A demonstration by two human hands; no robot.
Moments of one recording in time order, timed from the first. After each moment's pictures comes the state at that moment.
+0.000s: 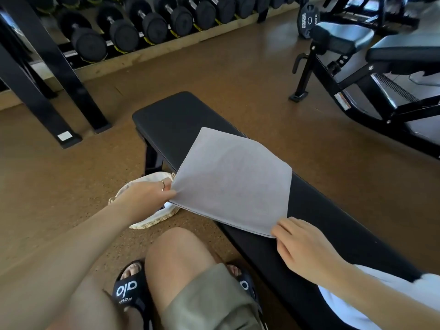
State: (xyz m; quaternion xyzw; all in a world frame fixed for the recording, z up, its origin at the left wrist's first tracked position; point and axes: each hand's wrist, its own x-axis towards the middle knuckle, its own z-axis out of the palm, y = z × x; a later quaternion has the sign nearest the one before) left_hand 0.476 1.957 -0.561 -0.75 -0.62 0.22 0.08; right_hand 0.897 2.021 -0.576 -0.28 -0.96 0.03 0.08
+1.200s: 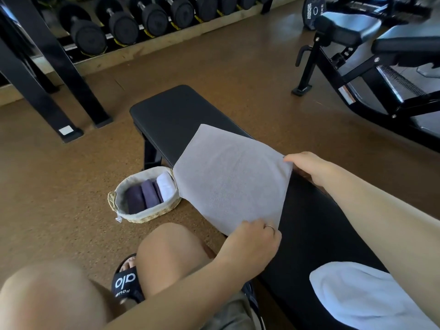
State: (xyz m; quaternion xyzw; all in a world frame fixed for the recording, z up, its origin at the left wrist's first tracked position) left_hand 0.741 1.955 -0.558 -0.84 -0.53 0.09 0.05; right_hand 0.859 2.211 -0.560 -0.69 -0.52 0.50 0.07
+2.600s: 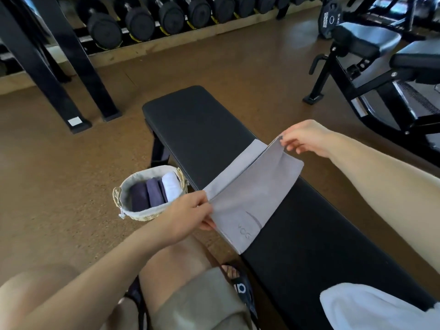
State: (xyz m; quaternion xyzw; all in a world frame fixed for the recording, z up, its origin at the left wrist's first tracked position) left_hand 0.604 1.948 -0.512 -0.39 -0.71 -0.35 -0.48; right_hand 0.800 2.253 -0.489 -0.54 -0.68 0.48 0.10
